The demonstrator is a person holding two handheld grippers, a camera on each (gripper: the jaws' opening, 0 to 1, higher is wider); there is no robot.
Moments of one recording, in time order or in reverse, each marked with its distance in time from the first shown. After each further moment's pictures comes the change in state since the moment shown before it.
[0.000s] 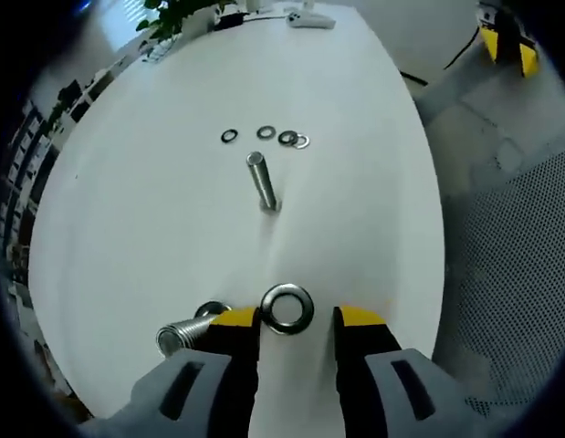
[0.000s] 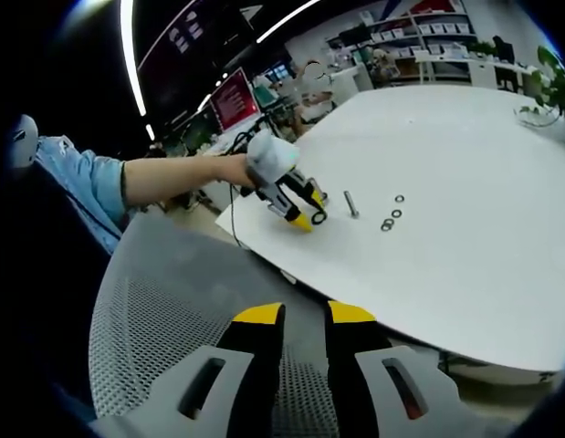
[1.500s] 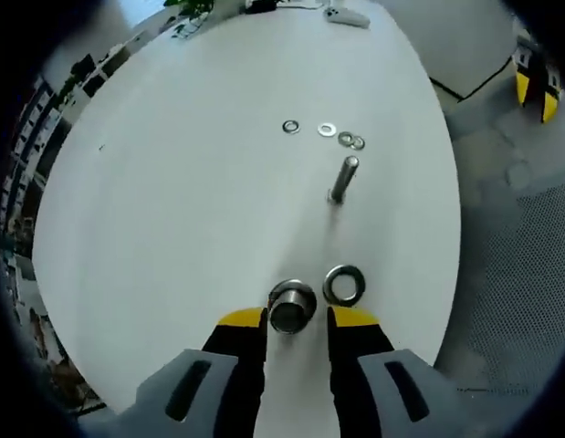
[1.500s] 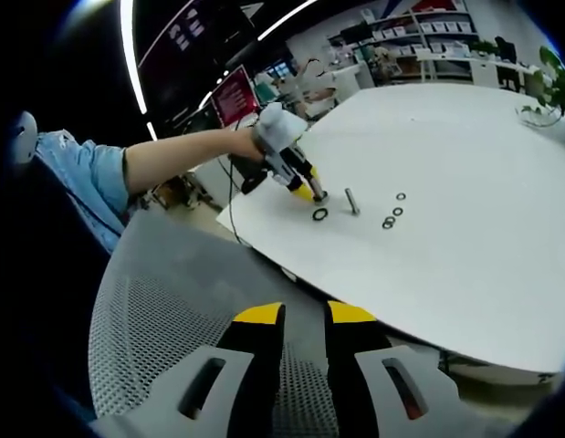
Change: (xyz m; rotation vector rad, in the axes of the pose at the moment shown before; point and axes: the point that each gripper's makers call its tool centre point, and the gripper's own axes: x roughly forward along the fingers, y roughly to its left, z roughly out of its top) left arm -0.038 0.048 -0.012 -0.119 0.034 0.040; right arm 0.000 0.001 -0.002 -0.008 0.015 0.006
